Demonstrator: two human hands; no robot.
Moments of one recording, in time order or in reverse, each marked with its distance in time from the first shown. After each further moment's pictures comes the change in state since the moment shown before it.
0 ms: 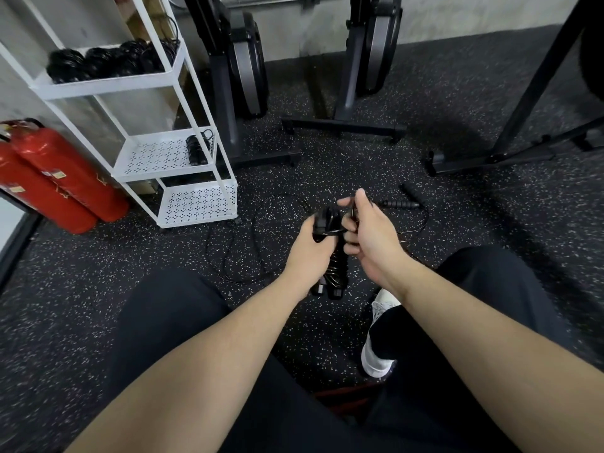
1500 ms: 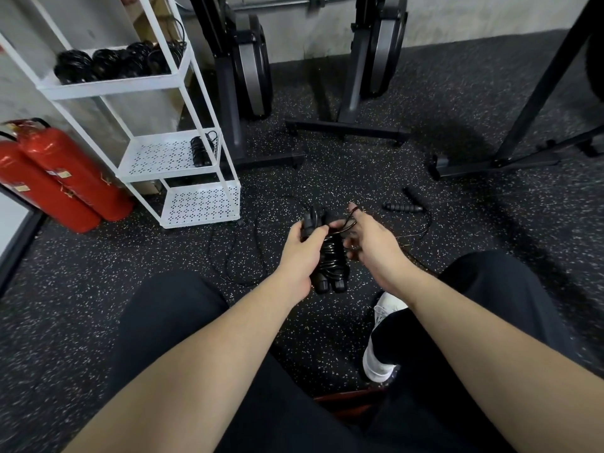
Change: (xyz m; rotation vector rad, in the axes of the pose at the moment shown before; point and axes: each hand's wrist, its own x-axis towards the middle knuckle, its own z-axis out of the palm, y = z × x) left_hand 0.010 -0.007 -0.010 -0.514 0.004 -0.211; right_hand 0.007 0.011 -0.008 -0.289 -0.028 -0.006
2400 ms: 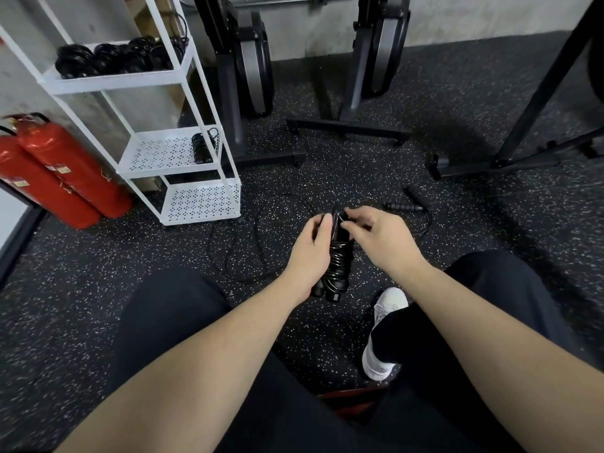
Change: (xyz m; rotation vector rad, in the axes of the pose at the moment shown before) left_hand -0.020 0.005 0.005 0.330 -0.049 0.215; right_hand 0.004 -0.006 -0.017 -0.760 0.091 -0.401
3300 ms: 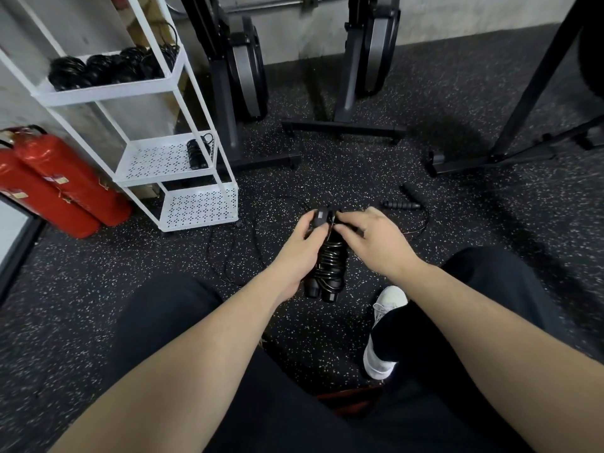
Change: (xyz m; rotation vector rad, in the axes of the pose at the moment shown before) left_hand 0.003 0.011 -0.012 0.069 -0.131 -0.104; right_hand -0.008 0.002 -0.007 -0.090 -0.039 -0.174
